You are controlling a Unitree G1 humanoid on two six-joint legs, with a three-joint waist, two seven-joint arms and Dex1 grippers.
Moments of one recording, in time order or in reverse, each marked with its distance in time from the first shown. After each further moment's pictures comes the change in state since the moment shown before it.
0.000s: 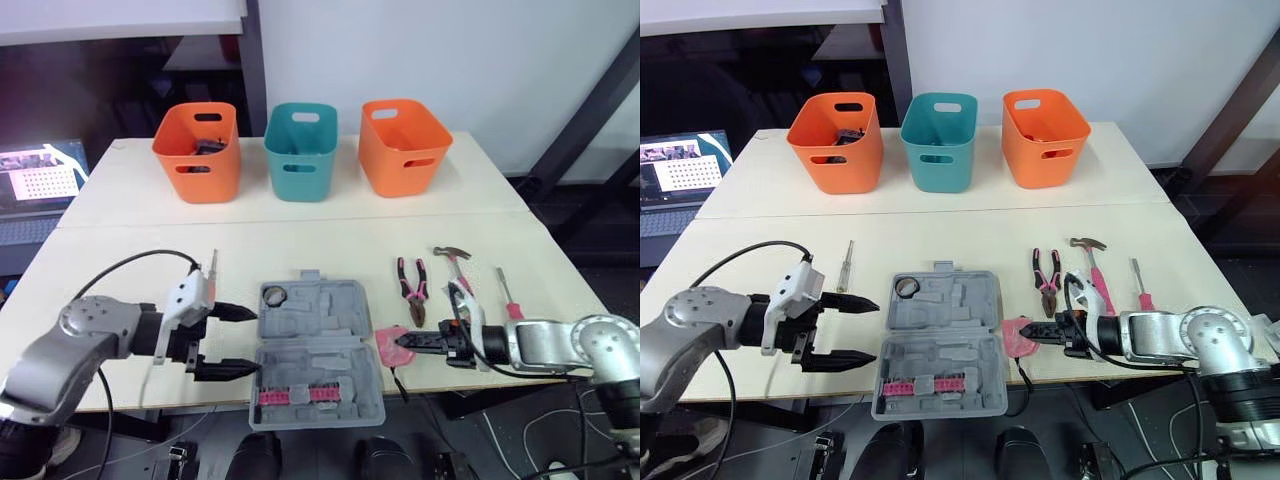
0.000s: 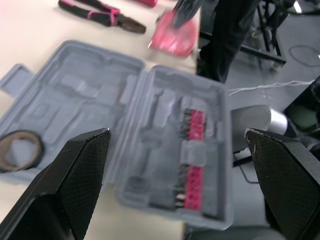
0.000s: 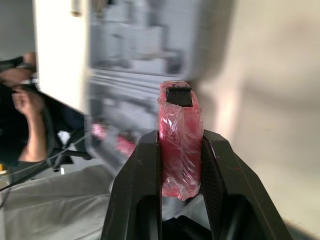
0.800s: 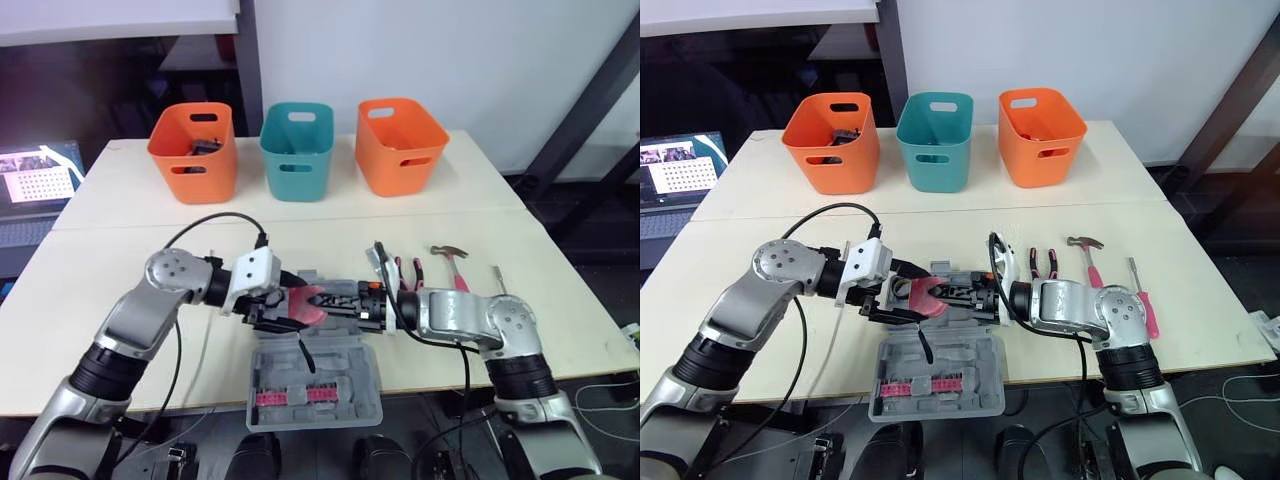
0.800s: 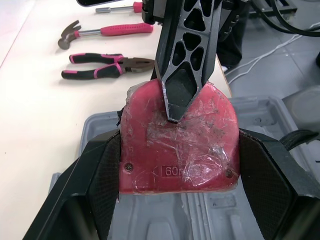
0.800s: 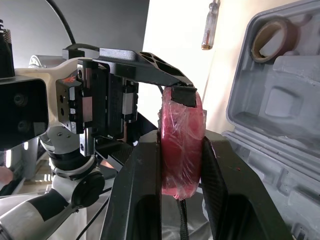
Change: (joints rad) left arm -0.437 -0.217 -0.297 0.321 0.320 -0.269 -0.077; right arm -0.200 0.407 0.009 -0.064 0.477 -0.053 -0.503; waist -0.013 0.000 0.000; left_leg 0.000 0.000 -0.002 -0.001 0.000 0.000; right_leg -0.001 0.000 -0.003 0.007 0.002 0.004
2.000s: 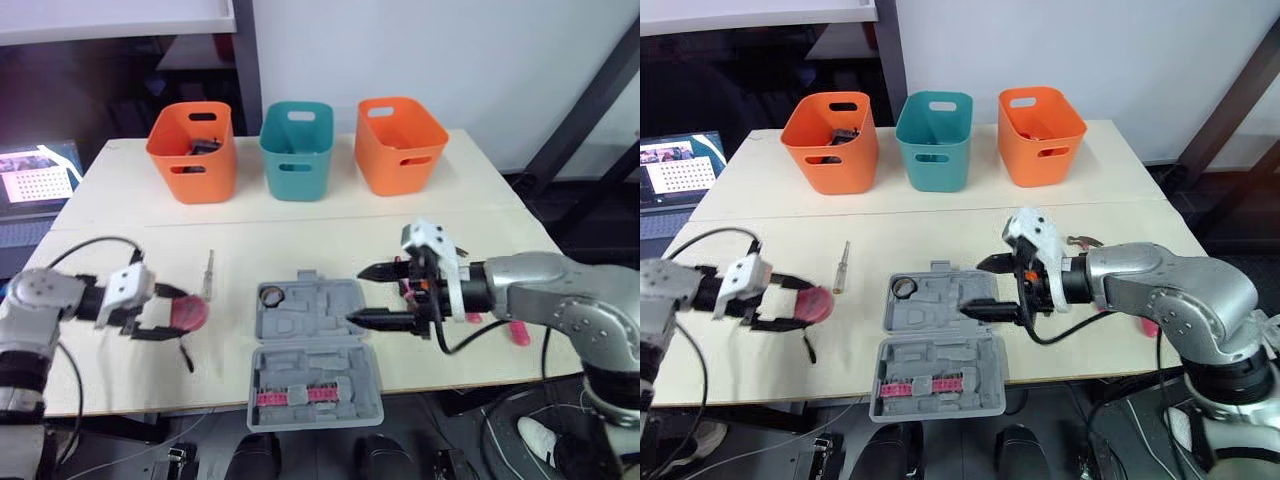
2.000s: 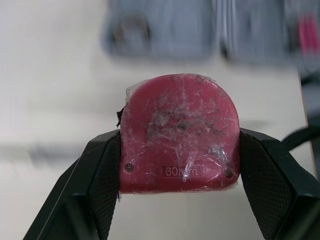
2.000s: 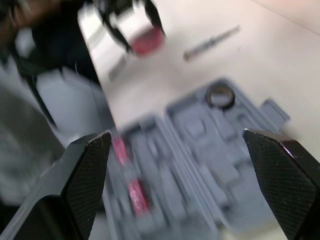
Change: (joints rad) left arm 0.005 0.213 0.223 0.670 0.039 -0.510 -0.277; right arm -0.106 -0.315 -0.064 -0.493 -0.865 0.052 0.926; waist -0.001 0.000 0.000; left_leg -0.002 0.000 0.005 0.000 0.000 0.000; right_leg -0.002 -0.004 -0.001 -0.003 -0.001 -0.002
